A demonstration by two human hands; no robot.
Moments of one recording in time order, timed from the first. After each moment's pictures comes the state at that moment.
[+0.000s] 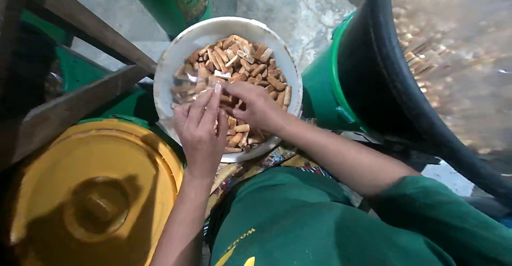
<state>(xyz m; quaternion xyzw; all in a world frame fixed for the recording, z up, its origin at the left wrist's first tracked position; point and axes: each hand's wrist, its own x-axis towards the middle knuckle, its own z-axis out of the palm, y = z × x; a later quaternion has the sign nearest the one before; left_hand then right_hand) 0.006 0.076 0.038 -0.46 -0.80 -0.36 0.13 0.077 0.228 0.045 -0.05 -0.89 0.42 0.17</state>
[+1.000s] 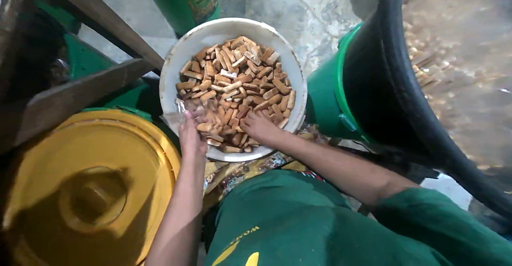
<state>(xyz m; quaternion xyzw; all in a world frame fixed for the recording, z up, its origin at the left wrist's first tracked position) -0.016 0.061 -0.022 0.16 -0.65 -0.69 -0.27 0.112 0.223 -0.065 0.03 -0.97 0.21 -0.13</state>
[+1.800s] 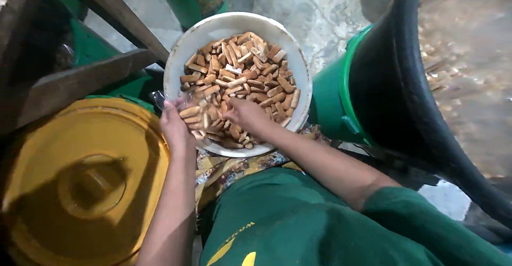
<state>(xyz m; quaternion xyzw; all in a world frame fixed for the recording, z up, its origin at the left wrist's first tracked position) -0.028 0.047 0.000 0.11 -0.69 -0.69 -0.18 0.066 0.200 -0.019 -0.15 -0.91 0.38 -0.08</state>
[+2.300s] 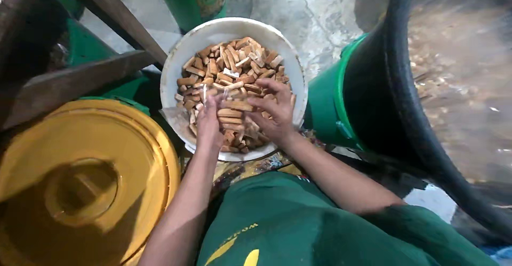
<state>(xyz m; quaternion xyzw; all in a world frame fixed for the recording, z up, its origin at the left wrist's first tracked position) 0.004 0.093 0.004 0.04 -0.64 -0.68 -0.36 0.104 0.228 -0.002 -0.02 -0.84 0.36 0.40</state>
